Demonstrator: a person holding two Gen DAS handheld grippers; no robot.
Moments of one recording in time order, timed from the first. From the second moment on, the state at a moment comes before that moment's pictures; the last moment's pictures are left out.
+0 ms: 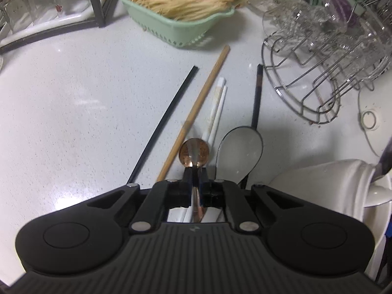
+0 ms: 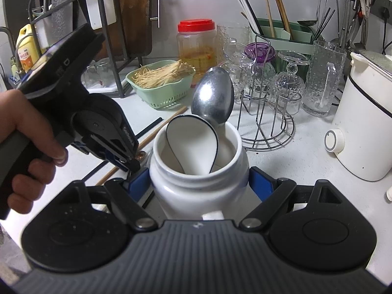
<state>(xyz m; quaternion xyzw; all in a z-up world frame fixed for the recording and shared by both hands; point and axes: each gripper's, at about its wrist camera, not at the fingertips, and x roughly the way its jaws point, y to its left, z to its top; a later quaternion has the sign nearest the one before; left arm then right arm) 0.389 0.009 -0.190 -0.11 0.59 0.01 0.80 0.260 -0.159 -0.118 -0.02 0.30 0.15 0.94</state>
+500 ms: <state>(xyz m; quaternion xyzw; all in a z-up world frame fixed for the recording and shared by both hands) 0.369 0.025 -0.164 -0.13 0.54 0.00 0.83 0.263 -0.160 -0.119 -0.02 0.30 0.15 0.94</state>
